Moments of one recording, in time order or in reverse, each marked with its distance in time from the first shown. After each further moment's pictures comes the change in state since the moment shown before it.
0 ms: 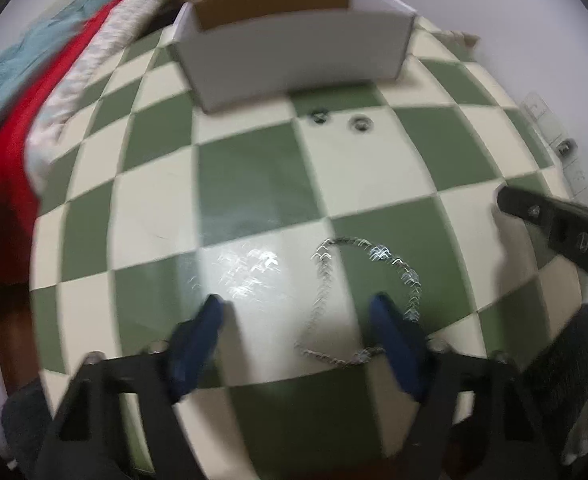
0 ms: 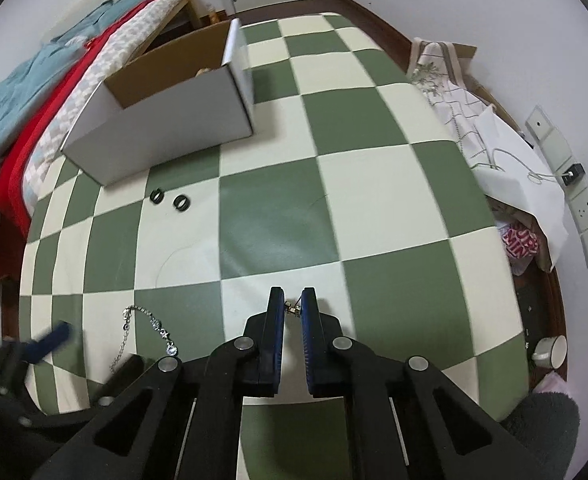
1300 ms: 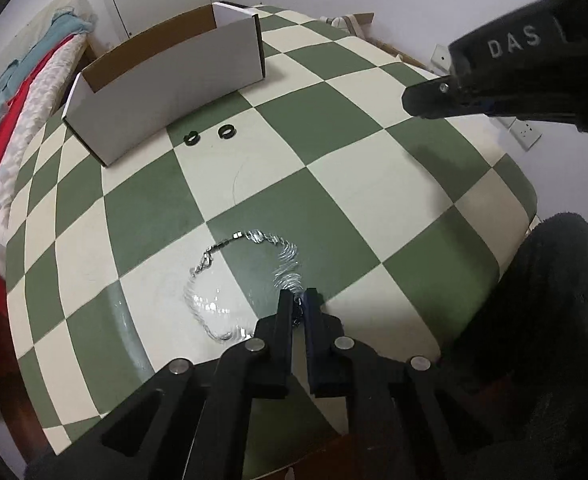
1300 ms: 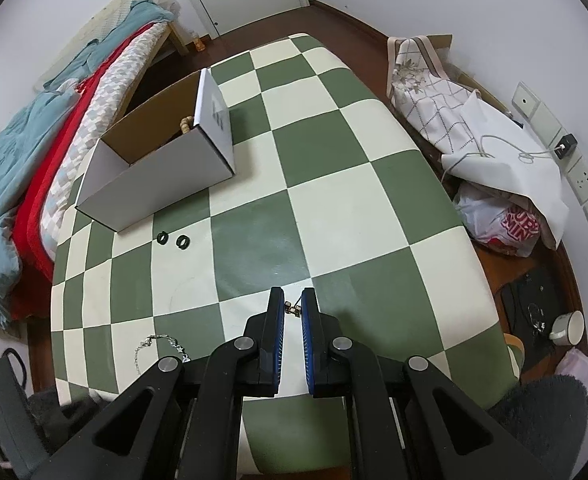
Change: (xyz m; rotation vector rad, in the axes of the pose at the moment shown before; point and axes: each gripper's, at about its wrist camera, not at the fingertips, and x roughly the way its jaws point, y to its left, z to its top) left arm -0.022 -0.040 -0.019 0.297 -0.032 -0.124; right arm -0.029 -0.030 0.008 0.127 -0.039 0.067
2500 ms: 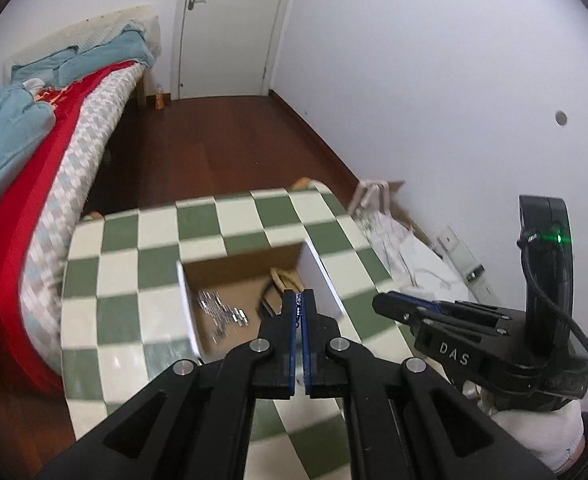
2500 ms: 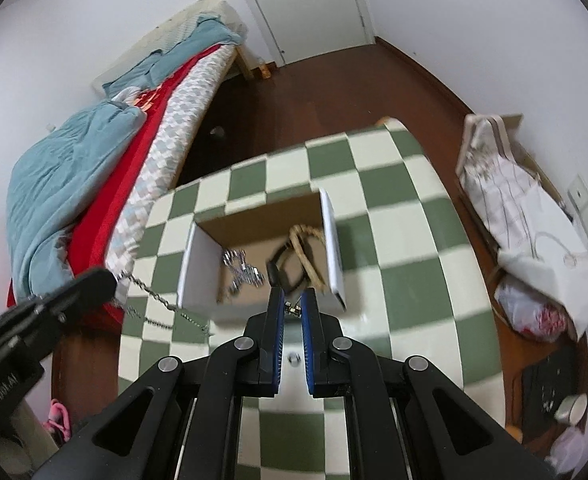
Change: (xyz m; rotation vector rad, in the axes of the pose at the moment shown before) left arm -0.141 0.134 0.154 -0.280 -0.370 -0.101; right arm -0.049 0.089 0.117 -0.150 -0.099 0.166
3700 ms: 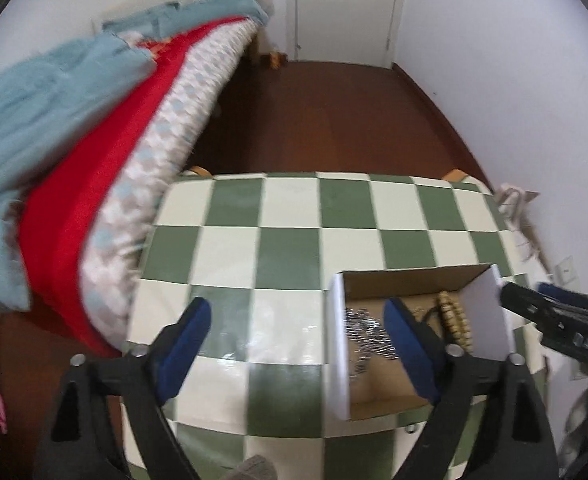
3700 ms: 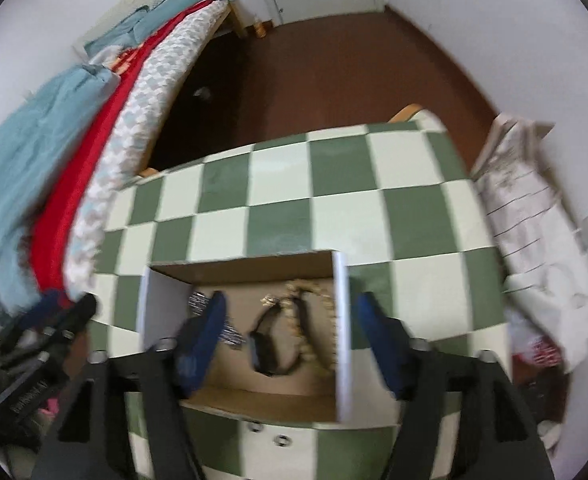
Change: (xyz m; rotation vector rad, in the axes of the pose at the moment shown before) left arm 0.078 0.098 0.000 -0.173 0.104 0.415; right arm 0.112 0.015 0.080 -0.065 0.152 -0.117
